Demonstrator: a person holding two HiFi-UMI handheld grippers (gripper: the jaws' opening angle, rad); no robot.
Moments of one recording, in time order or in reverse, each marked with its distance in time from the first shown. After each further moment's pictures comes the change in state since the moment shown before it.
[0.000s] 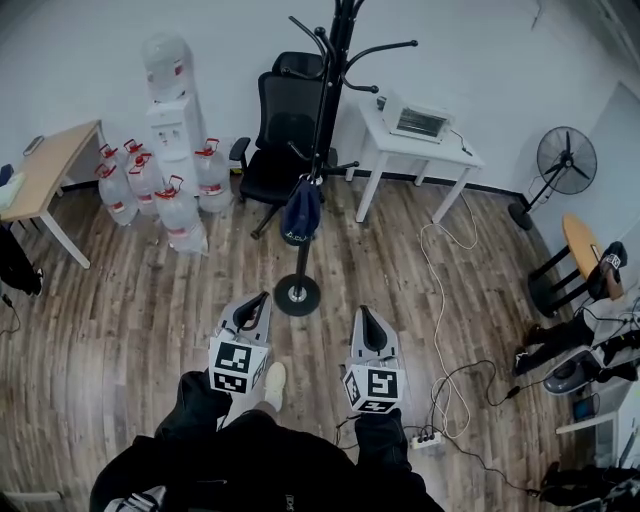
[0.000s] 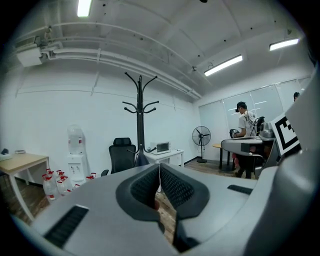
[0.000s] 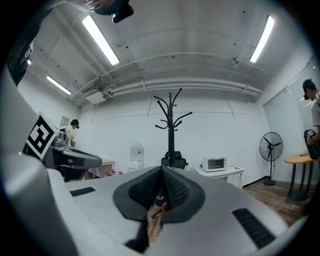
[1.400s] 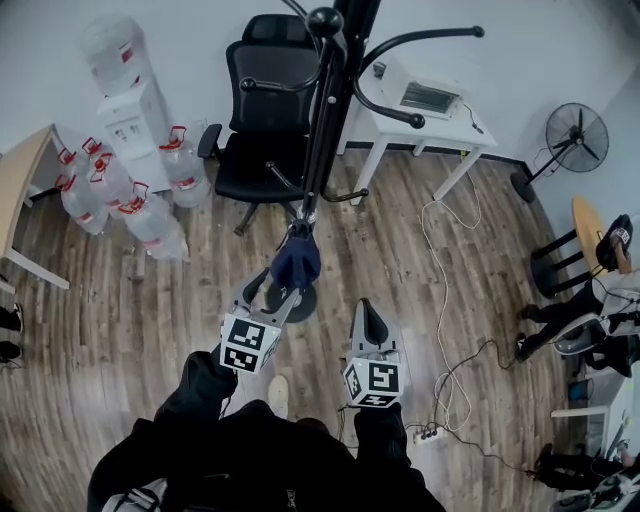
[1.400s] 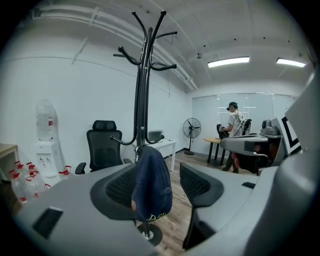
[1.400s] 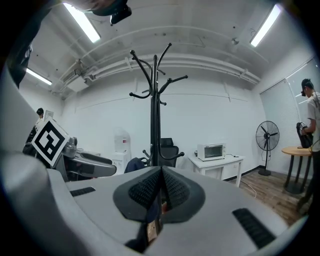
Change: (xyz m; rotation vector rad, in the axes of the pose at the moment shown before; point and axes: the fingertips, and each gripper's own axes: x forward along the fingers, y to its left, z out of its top) left arm 0.348 0.130 -0.024 -0.045 0.140 -0.211; right arm 0.319 -0.085 -0.058 0.052 0.147 -0.094
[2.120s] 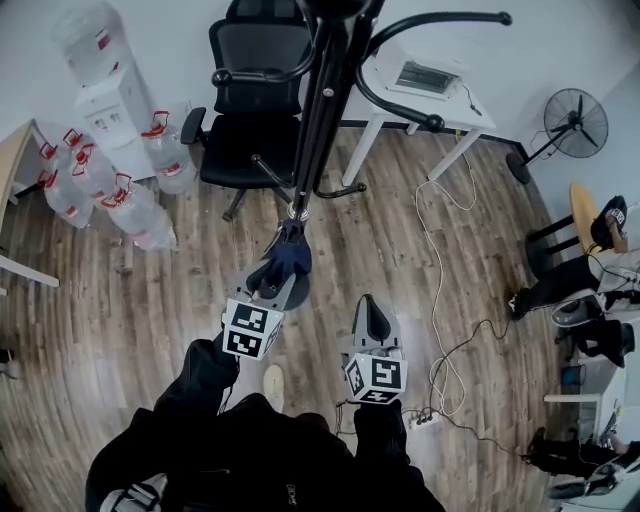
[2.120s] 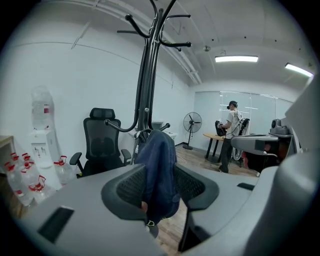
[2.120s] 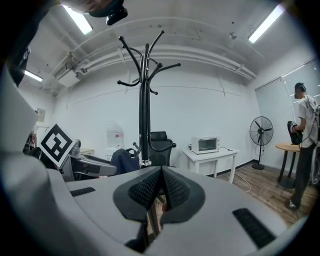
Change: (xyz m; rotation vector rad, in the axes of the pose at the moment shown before) left arm 0.075 0.025 -0.029 -0.057 0.089 -0.031; right arm 0.042 -0.031 -0.030 0.025 0.069 -0.067
